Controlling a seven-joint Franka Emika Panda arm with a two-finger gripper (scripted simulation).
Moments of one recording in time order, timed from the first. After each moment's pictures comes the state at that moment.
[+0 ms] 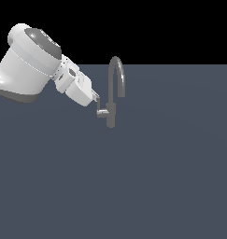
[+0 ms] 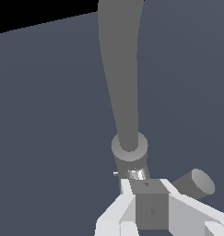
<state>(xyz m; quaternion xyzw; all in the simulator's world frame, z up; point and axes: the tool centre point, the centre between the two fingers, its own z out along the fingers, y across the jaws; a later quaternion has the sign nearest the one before) 0.062 0.065 0.165 0.68 -0.62 0.35 0.19</state>
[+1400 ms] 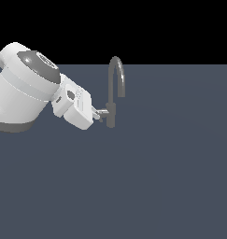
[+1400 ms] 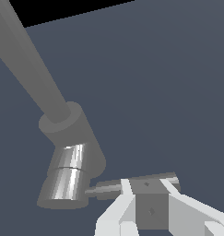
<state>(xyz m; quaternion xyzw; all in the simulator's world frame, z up) 0.004 0.059 0.115 0.68 -0.61 0.35 0.18</state>
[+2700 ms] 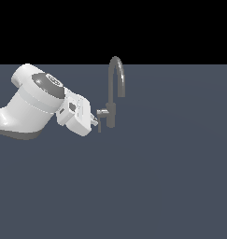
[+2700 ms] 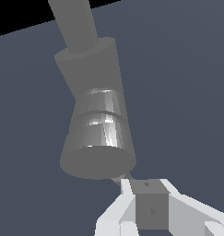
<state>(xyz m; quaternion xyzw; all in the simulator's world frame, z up) 0.042 0.075 0.069 0.68 -0.62 0.35 0.17</state>
